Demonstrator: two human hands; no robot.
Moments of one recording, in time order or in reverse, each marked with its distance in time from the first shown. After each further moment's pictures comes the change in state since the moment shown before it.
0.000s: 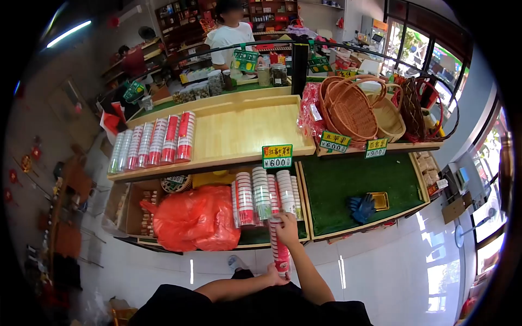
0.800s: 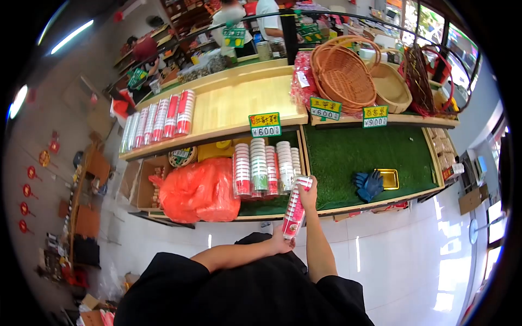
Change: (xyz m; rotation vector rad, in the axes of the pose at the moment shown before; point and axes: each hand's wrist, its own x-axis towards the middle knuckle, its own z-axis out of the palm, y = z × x) left_hand 0.004 -0.033 0.068 0.222 -0.013 0.194; right_hand -0.006 0.113 -0.052 0.257 0.237 0.526
